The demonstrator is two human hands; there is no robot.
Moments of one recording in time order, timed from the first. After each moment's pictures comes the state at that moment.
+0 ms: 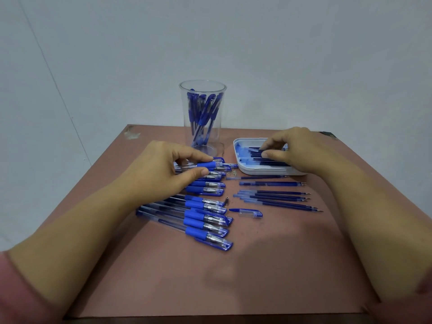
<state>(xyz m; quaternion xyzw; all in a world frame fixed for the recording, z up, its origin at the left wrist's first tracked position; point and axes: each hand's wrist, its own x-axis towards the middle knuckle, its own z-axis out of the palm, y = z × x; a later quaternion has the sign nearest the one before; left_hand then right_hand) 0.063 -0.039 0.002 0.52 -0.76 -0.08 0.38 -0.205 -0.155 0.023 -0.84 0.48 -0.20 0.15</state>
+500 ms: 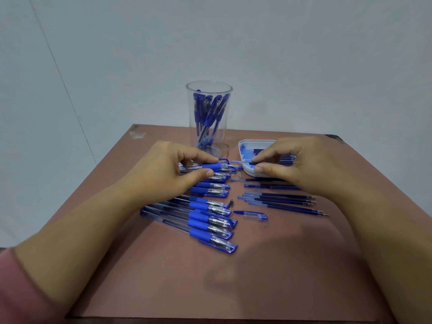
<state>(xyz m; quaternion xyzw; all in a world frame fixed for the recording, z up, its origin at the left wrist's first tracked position) 0.063 -0.037 0.003 0.52 -0.76 -0.09 0.37 -0.192 -0.094 0.034 -0.87 0.34 -0.30 0.18</state>
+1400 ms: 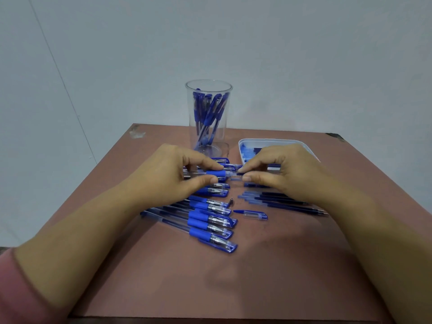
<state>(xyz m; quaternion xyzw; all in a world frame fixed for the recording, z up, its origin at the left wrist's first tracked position) 0.060 -0.037 0.001 0.50 -0.79 -0.09 0.35 -0.181 -0.099 0.017 -0.90 0.30 -0.27 0.19</state>
